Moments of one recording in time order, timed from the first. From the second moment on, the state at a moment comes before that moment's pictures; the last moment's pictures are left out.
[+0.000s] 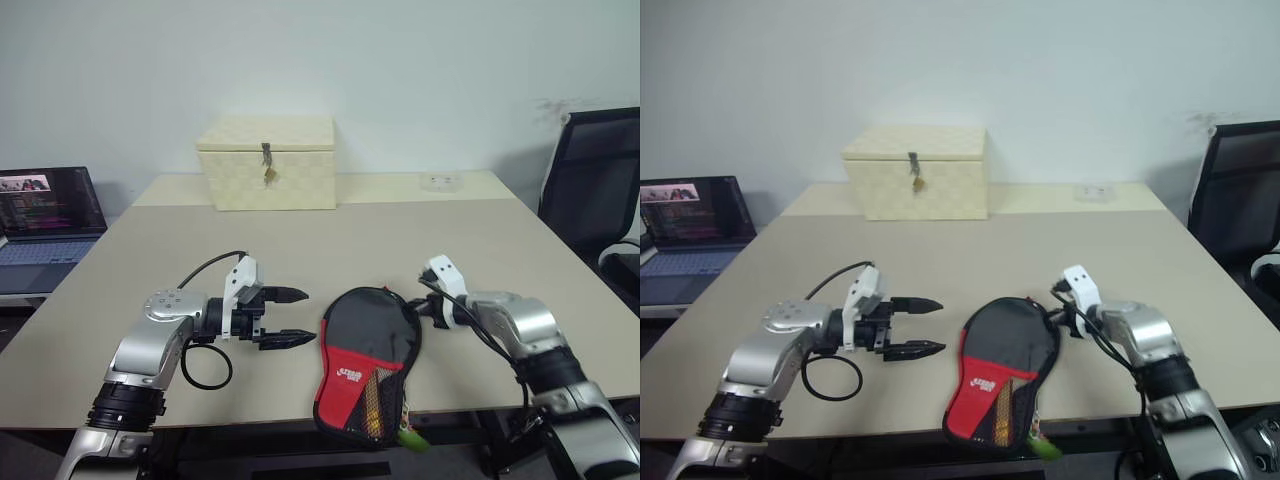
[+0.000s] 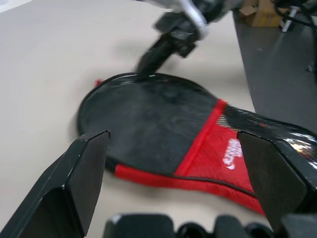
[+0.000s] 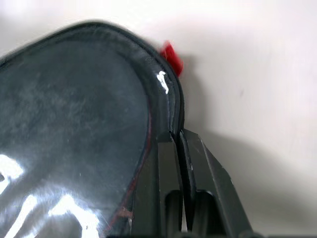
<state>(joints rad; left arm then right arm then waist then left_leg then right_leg) -0.52 0.64 0.01 0.08 -0.35 0.38 -1.33 -0.80 -0.44 0.14 0.36 0.25 0.84 0.64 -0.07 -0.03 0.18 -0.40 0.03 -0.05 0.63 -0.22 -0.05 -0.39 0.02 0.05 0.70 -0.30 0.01</state>
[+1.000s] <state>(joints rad) -0.56 0.64 -0.04 0.14 -0.35 0.32 -1.31 -1.12 -0.24 0.12 0.97 0.05 0.46 0.67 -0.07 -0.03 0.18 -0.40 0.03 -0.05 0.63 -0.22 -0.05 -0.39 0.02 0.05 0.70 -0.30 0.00</state>
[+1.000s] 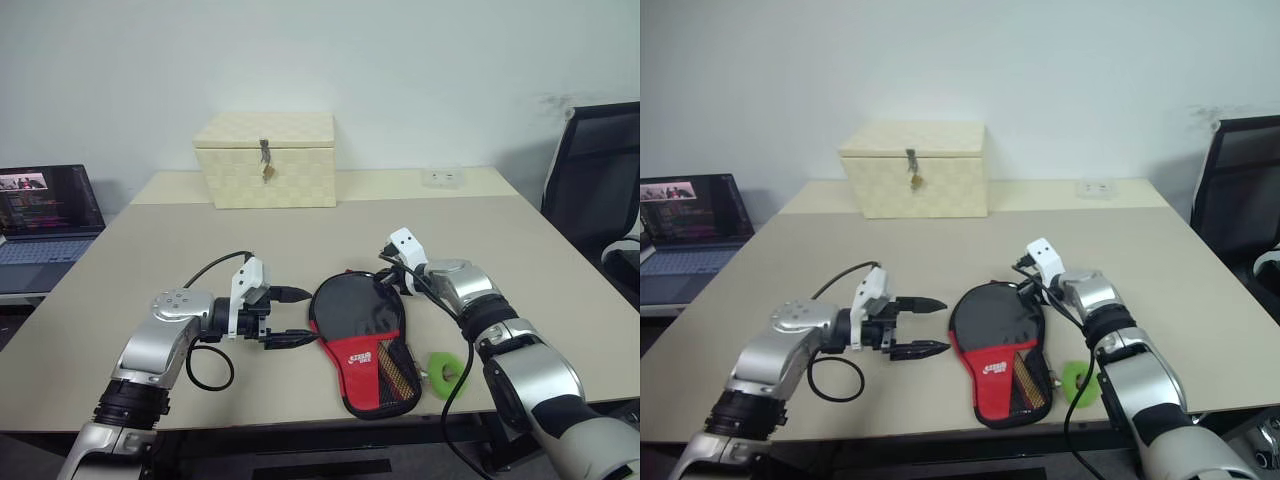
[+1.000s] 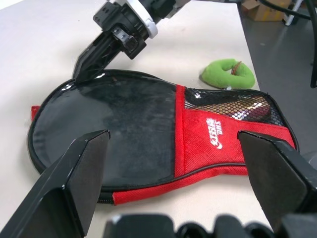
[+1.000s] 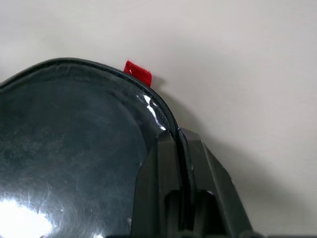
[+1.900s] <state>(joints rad) -1.02 0.24 -0.23 1.06 -0.04 -0.28 -1.35 -0.27 -0.84 -0.11 -0.59 0.47 1.08 0.91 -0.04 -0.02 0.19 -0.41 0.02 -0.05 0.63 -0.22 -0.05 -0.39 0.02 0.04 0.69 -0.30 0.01</state>
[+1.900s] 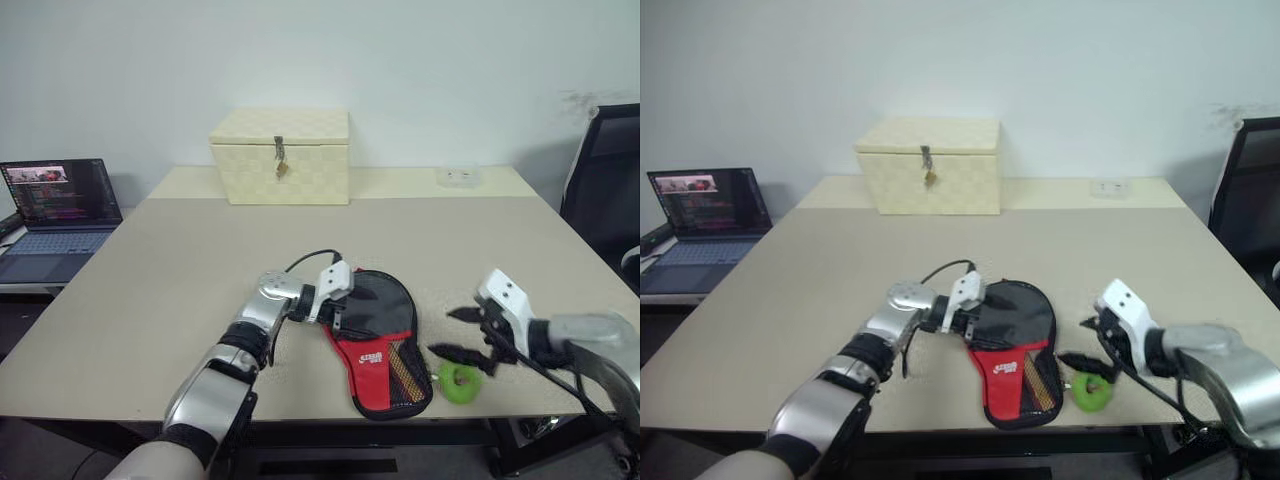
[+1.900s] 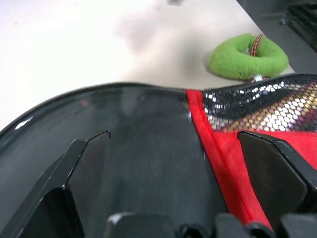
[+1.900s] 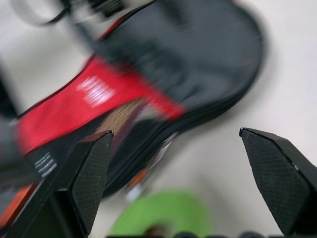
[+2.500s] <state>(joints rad) -1.03 0.22 -0.22 1.18 0.02 -0.36 -1.34 -0.14 -0.92 0.14 -0.49 0.28 0.81 0.82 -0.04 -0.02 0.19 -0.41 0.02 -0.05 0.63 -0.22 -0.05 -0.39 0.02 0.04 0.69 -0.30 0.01</state>
